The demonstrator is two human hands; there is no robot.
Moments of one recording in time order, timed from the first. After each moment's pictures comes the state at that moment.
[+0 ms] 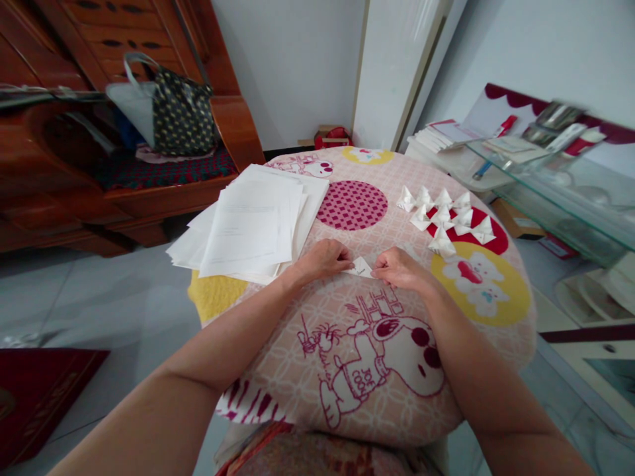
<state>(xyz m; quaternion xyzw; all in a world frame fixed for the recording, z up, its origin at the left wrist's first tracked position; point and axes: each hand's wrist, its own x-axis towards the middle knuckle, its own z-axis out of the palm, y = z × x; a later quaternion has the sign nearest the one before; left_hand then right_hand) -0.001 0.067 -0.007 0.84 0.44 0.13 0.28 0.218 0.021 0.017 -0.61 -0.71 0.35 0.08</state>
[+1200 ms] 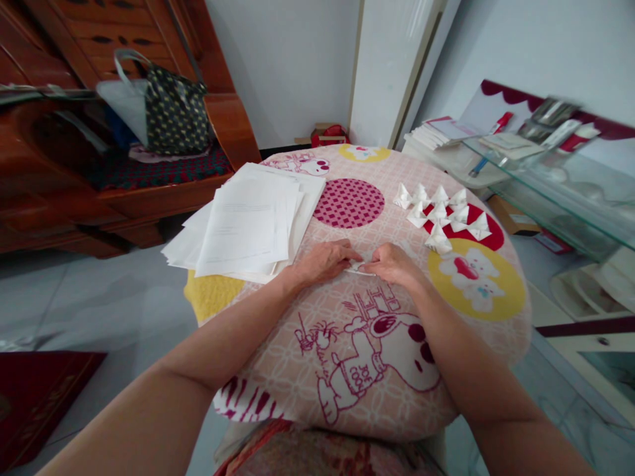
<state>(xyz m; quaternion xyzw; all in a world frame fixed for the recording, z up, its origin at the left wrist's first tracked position) -0.004 0.062 -0.019 0.92 0.31 0.15 0.17 0.205 0.023 0.015 -0.67 -0.69 0.27 0.08</state>
